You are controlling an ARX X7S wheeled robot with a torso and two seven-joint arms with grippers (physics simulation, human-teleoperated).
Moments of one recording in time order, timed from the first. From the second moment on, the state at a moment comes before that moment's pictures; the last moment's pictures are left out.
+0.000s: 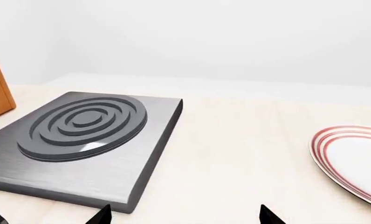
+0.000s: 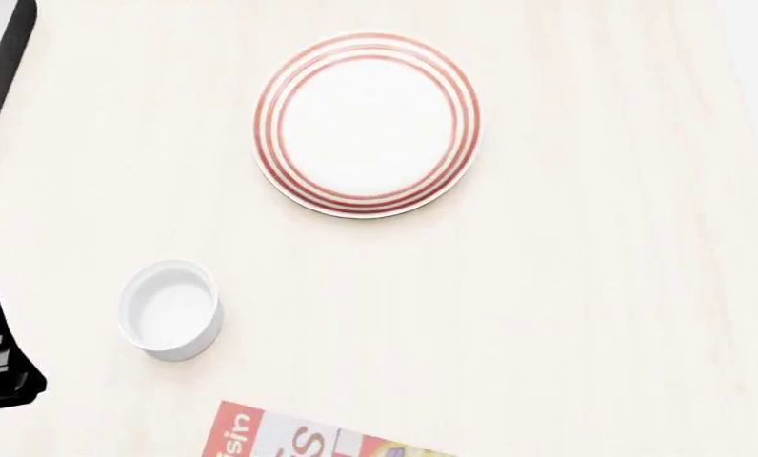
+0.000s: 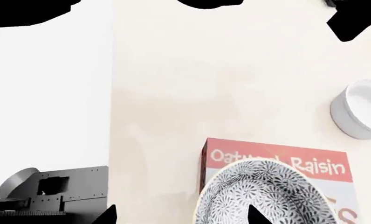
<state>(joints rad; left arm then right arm) -0.15 -0.36 0.00 0.58 -0.41 -0.48 -0.43 2.04 0.61 -2.34 -1.03 1.40 0.25 0.59</state>
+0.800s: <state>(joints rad) -0.14 -0.37 0.01 0.57 -0.43 -0.48 -0.43 2.26 0.39 -2.36 -0.92 1.63 0.37 0.51</state>
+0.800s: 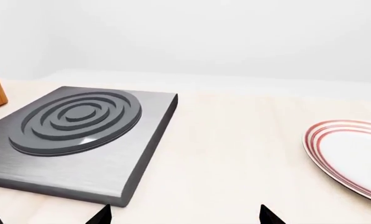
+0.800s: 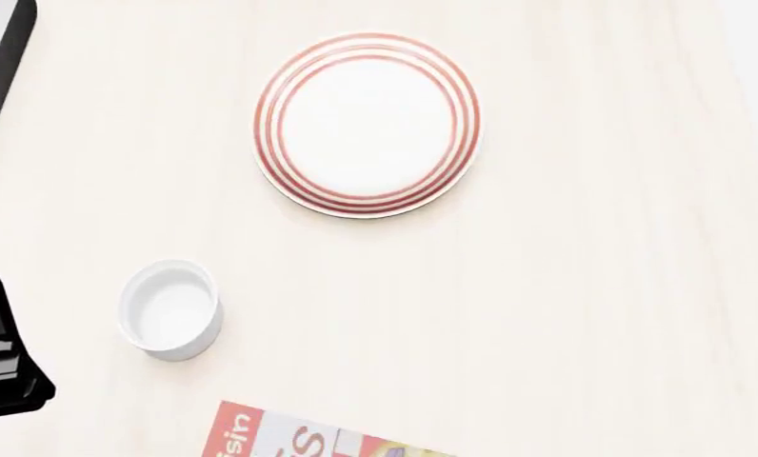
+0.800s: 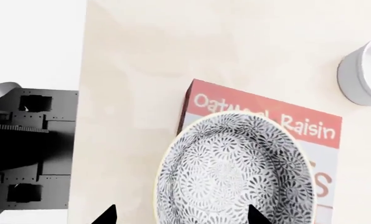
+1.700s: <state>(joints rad) -0.14 -0.38 0.01 0.56 -0.44 -0.46 -0.43 2.13 0.33 -2.36 -0.86 1.56 0.44 0.52</state>
